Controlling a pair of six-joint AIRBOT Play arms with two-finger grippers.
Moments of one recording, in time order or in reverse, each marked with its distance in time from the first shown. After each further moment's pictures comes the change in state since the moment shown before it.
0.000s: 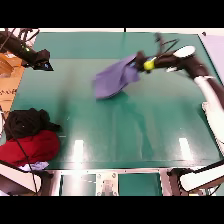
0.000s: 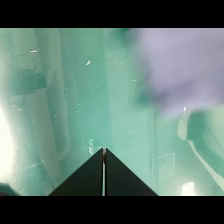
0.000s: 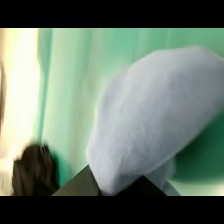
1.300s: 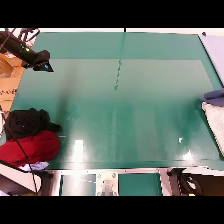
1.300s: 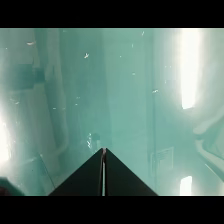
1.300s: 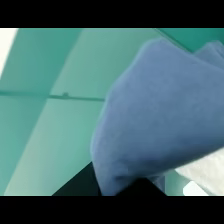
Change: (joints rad) left arm 0.000 0.000 0.000 -0.001 -0.024 -0.004; right arm -1.215 0.184 0.063 -0.234 0.383 0.182
